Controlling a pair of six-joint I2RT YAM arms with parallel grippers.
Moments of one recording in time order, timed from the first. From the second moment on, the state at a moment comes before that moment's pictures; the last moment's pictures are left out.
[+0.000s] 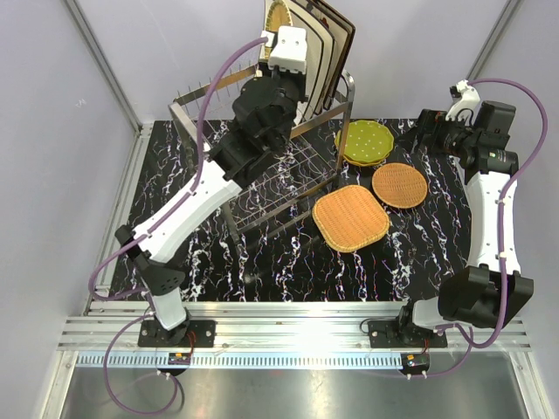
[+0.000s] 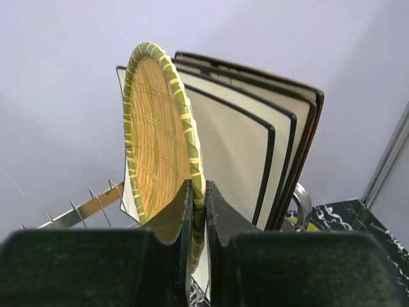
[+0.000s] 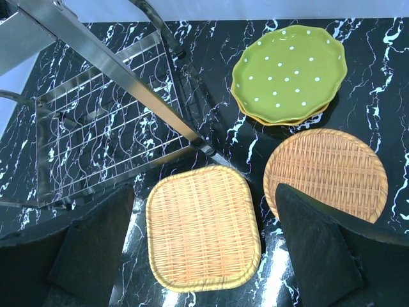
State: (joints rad) left arm -0.87 1.80 2.16 -0.05 -0.65 0.20; right arm -0.25 1.41 1.51 -0.59 -0.64 0.04
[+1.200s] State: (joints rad) left arm -1.13 1.18 1.42 -0.04 -0.30 0.85; right arm -0.24 1.29 1.58 -0.45 -1.19 0.39
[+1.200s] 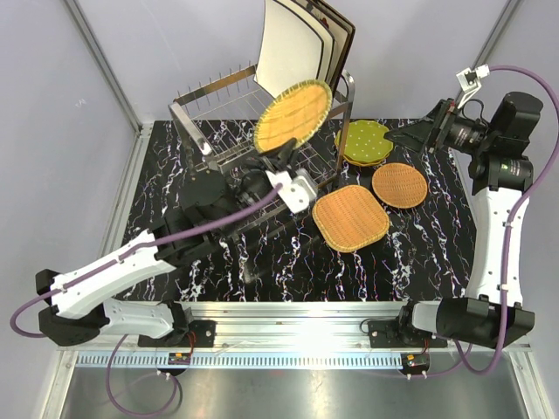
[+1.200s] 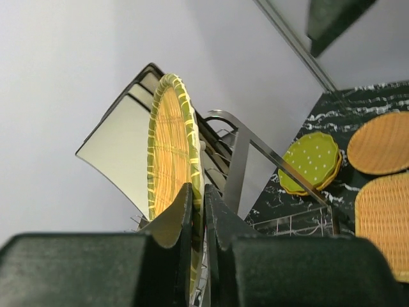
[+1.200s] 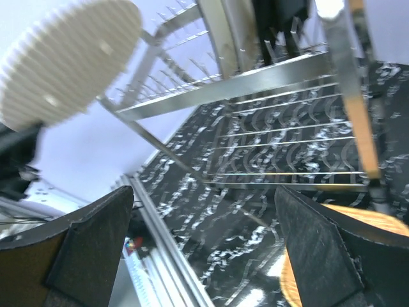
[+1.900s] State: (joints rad) left arm -1.30 1.25 1.34 -0.05 -0.39 1.12; right arm -0.15 1.21 1.47 -0.22 -1.26 0.86
